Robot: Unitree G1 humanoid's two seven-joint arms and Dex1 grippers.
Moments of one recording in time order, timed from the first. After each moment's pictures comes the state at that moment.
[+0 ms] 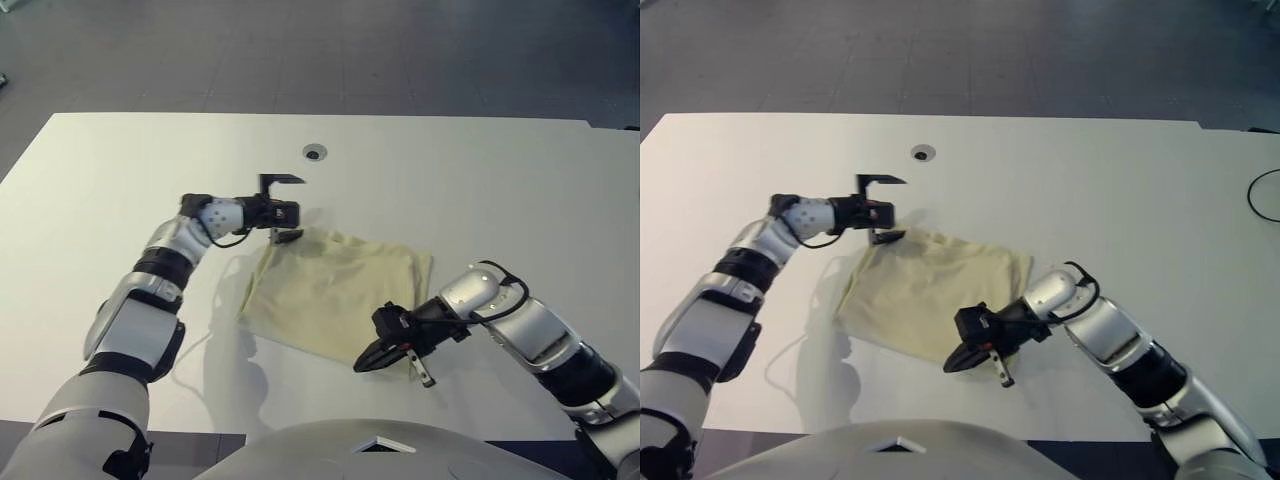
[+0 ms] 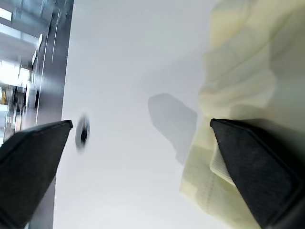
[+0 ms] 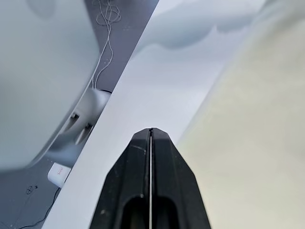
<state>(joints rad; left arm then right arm) -0.80 0.42 -0.48 0.91 0.47 -0.70 -0.64 -0.29 -0.68 0.57 -0.34 0.25 0.57 1.40</state>
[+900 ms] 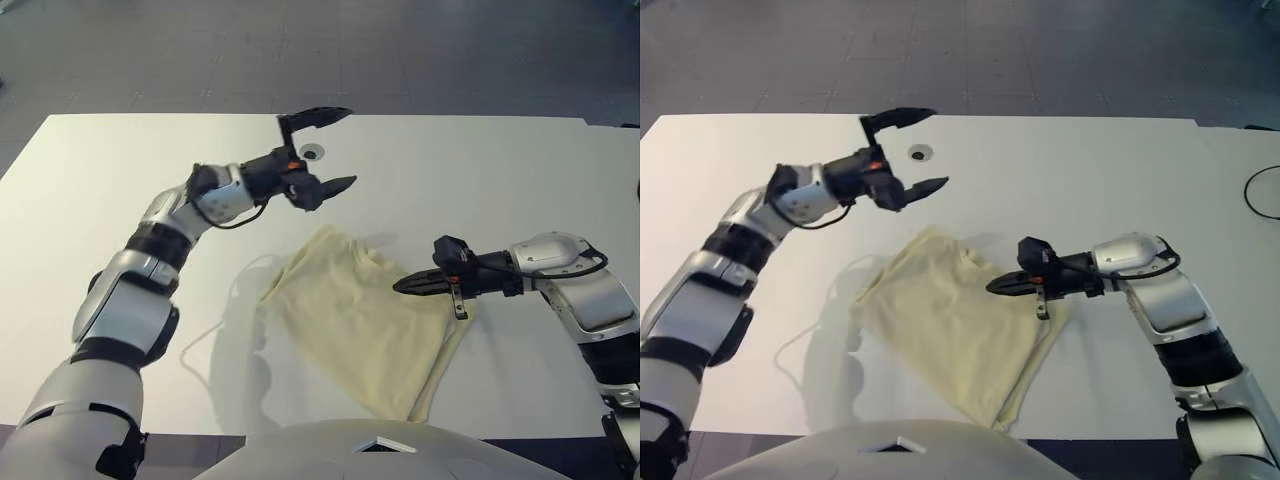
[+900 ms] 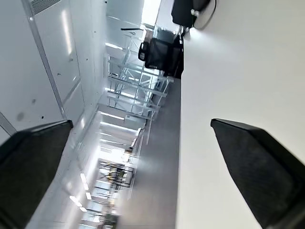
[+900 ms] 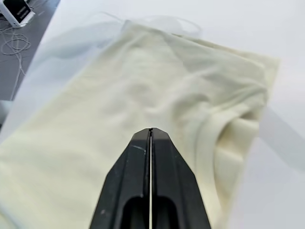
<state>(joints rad) -0.72 0.60 -0.50 0.58 0.20 -0.99 -0.33 -0.23 -0.84 0.21 -0.14 0.34 0.44 1.30</state>
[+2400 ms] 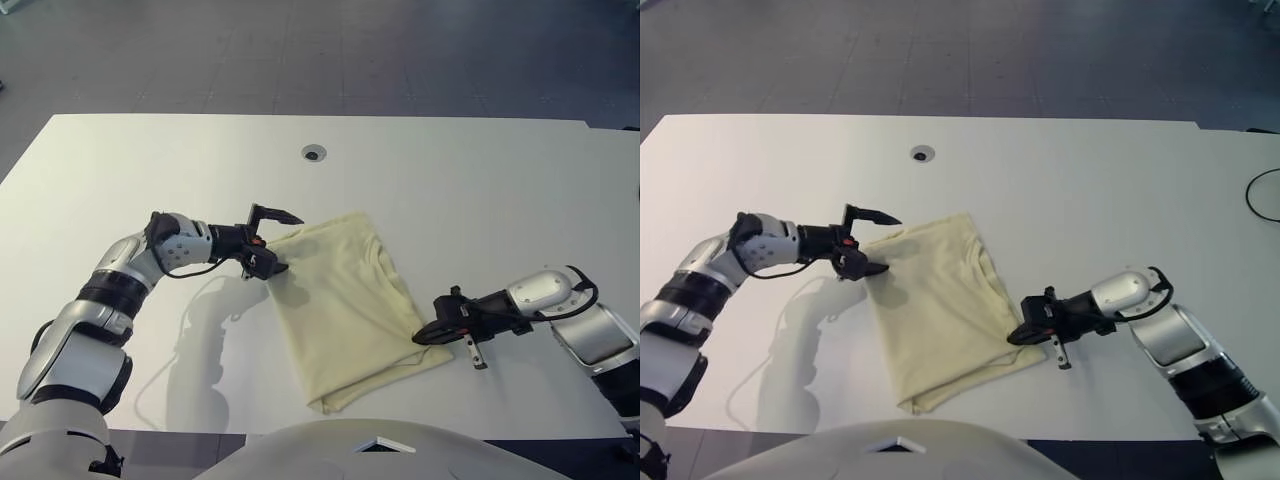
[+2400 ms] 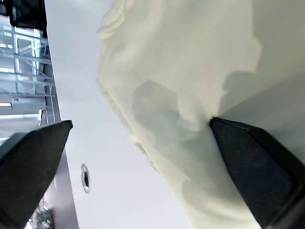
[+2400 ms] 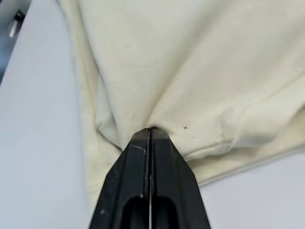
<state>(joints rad) -0.68 0.69 -0.54 0.71 0.49 -1.04 -0.65 -0.09 -0.89 0.35 -0.21 0.16 0.28 1.36</state>
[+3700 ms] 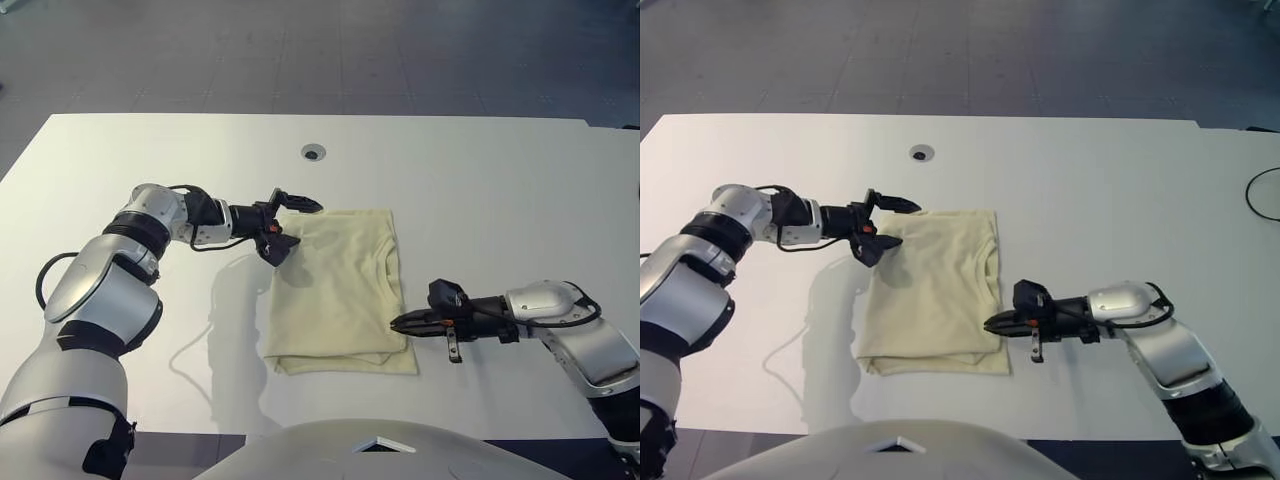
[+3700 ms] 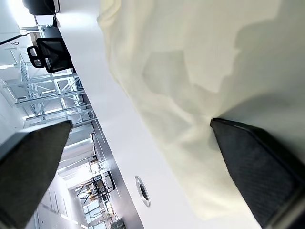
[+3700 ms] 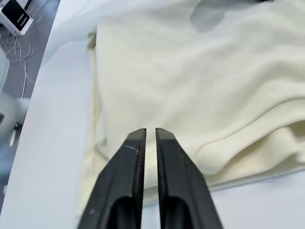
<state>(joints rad) -0.98 0.64 -0.82 1.01 1.09 -1.16 0.18 0.03 -0.85 0.14 -0.41 0.42 0.53 1.16</state>
